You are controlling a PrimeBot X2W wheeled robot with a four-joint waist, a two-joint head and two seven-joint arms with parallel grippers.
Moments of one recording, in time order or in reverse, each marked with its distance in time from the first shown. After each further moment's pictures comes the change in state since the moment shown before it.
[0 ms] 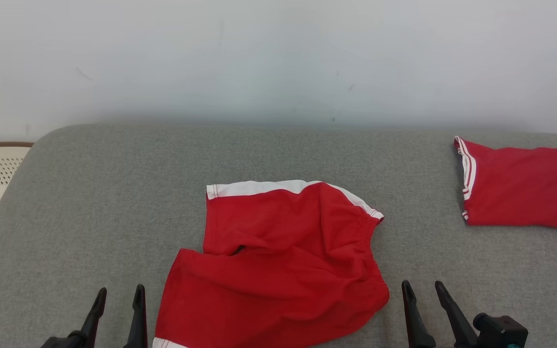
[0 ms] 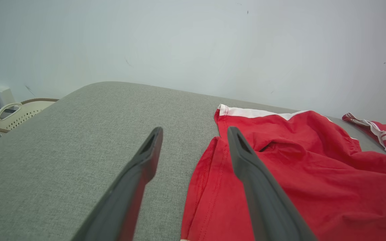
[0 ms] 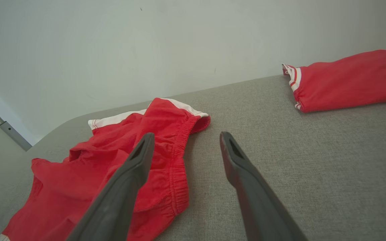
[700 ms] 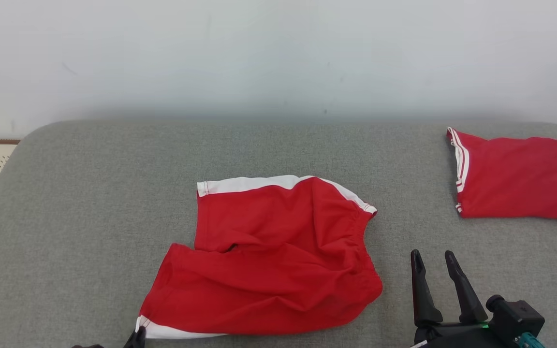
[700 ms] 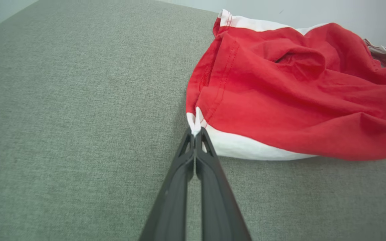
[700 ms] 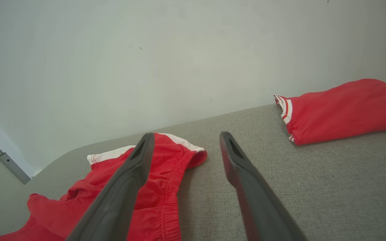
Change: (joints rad) left arm -0.013 0.052 -0.114 0.120 -0.103 -0.019 0.151; right arm -0.053 0.004 -0.005 -0.013 0.029 0.000 -0.081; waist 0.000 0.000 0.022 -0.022
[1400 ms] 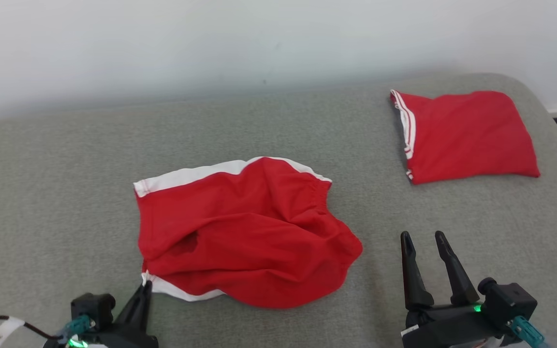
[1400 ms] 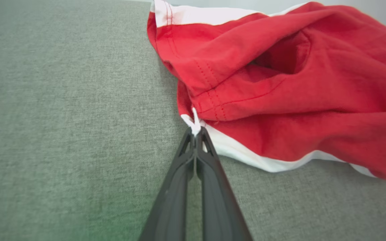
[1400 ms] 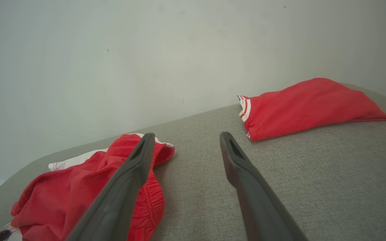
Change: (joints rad) left arm -0.307 -0.080 -0.031 0.388 0.040 -0.163 -0.077; right arm -0.059 0.000 0.037 -0.007 -0.007 0.000 0.001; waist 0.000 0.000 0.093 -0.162
